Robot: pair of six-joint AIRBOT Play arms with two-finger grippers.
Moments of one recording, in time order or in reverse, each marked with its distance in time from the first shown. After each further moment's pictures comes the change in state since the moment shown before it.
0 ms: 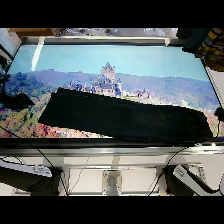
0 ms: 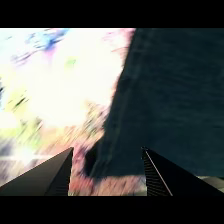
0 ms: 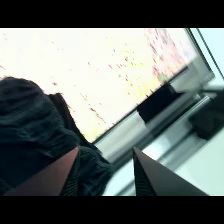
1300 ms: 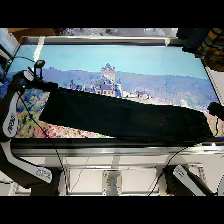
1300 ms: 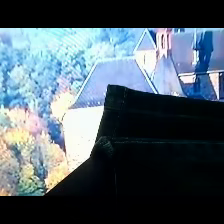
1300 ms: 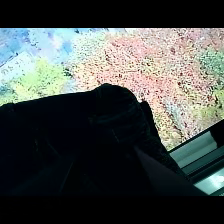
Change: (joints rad) left arm -0.409 -0.063 -0.011 0.152 0.626 -0.074; right arm -0.003 0.041 -0.025 0.304 -0.017 -0.112
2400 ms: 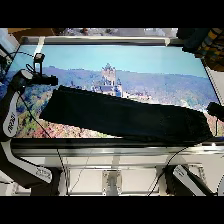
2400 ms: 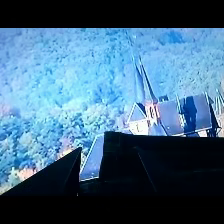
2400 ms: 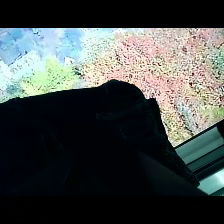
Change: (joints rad) left arm 0.007 -0.017 0.008 -0.176 0.156 0.212; right arm 0.000 0.000 0.000 0.022 0.023 0.000
